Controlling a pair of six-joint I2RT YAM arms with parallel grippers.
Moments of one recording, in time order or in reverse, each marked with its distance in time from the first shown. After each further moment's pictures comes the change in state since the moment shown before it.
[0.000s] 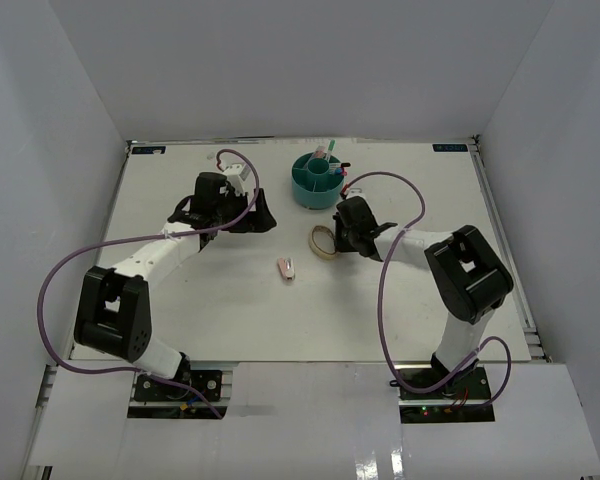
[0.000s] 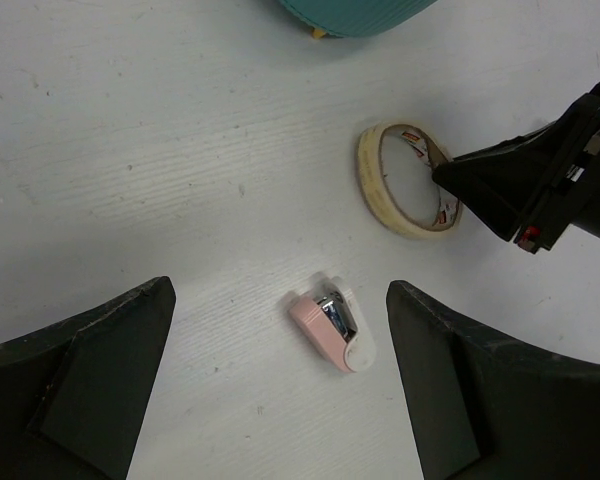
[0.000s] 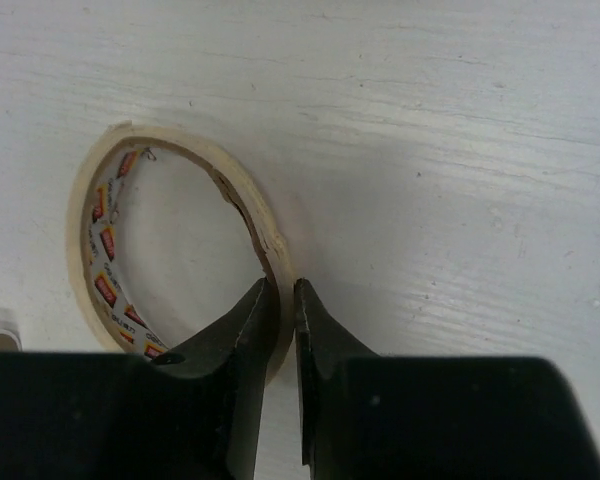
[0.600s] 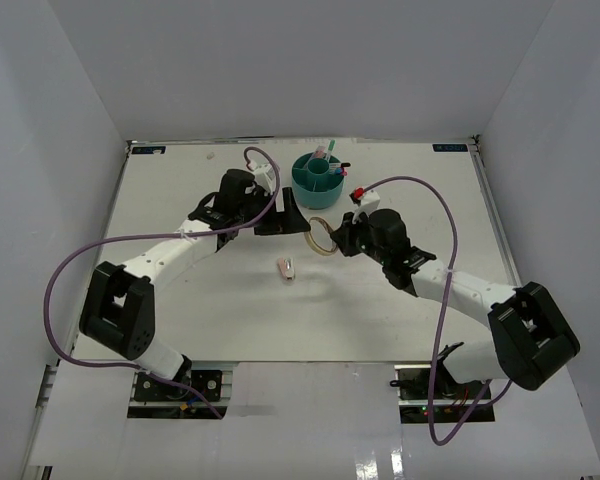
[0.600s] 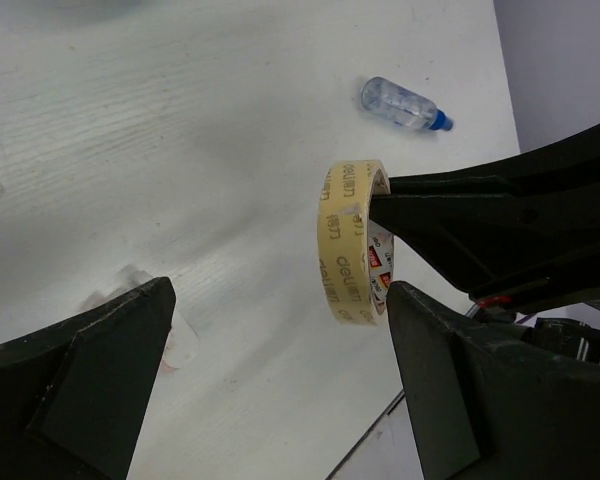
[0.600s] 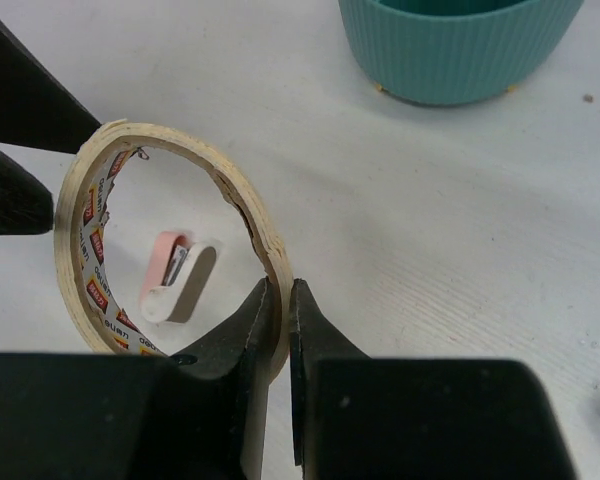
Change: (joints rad) left arm -0.154 0.031 0.077 0.001 0.138 -0.202; right arm 0.032 -0.449 -0.310 0.294 -0.180 -0.170
